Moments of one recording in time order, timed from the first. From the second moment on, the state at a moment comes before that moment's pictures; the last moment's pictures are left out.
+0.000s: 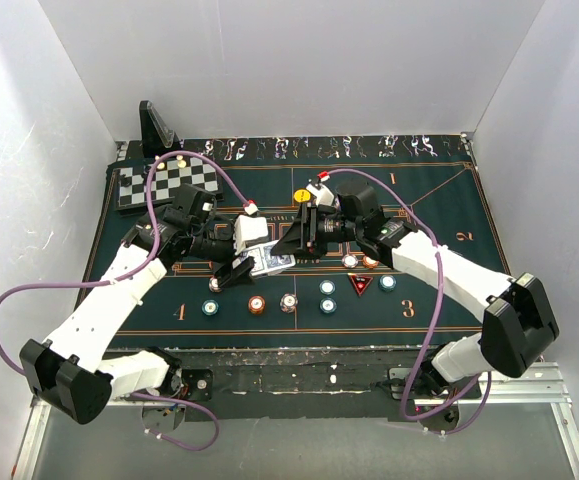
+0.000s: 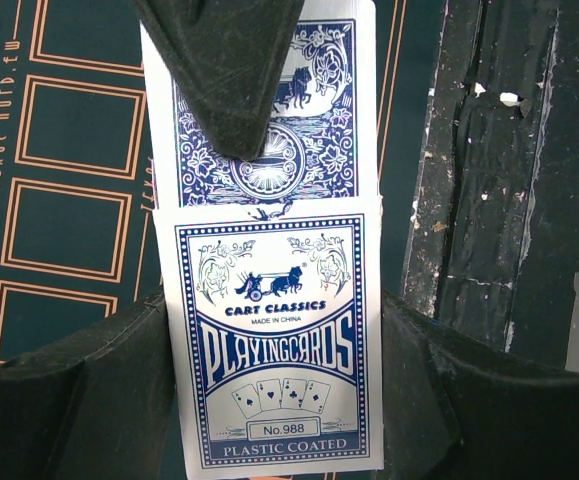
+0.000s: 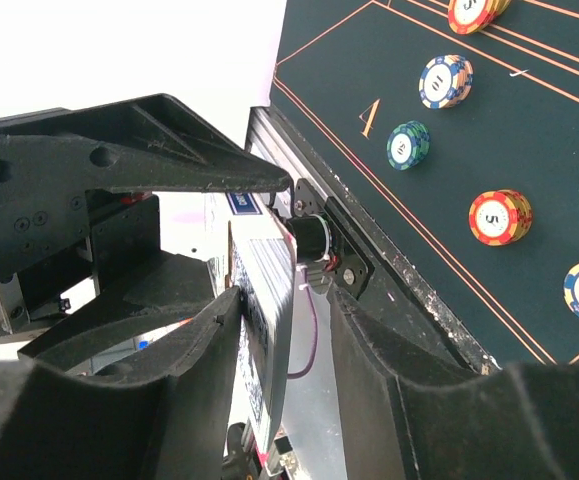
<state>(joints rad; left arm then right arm) -0.48 1.18 1.18 -0.95 0.67 0.73 0.72 1.43 1.06 -0.10 -0.68 0.99</state>
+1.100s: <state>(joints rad) -0.48 1.18 1.16 -0.95 0.67 0.70 0.63 1.29 1.00 -0.20 -0.65 0.93</state>
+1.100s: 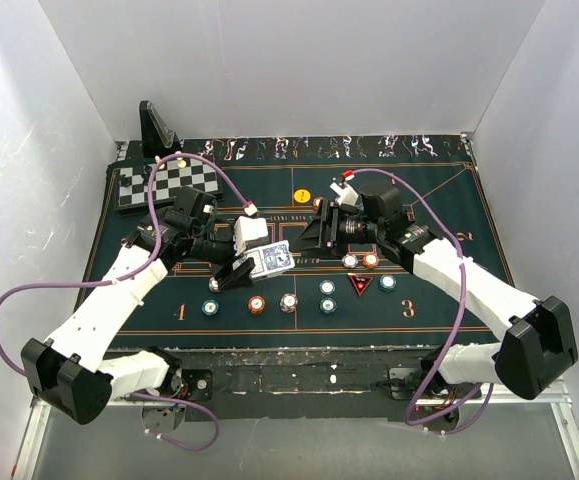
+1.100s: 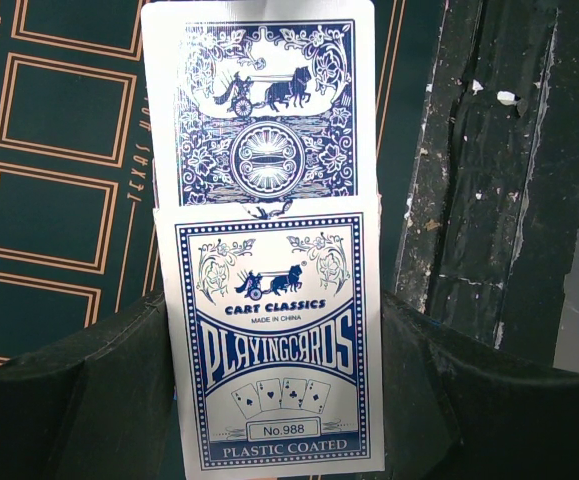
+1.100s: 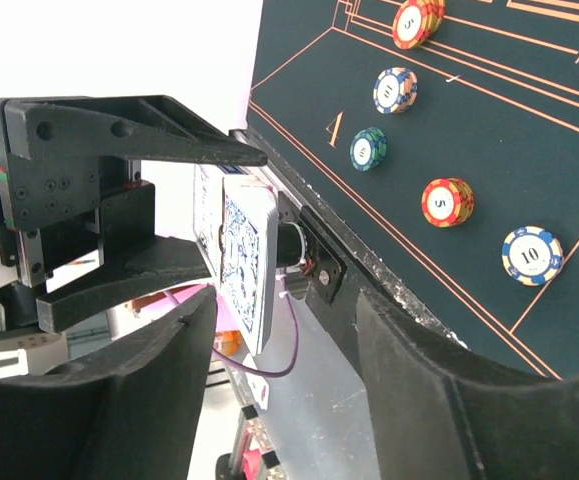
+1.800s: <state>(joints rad) -0.48 1.18 1.16 -0.95 0.66 0.68 0.74 1.38 1.01 -0.14 -0.65 0.97</state>
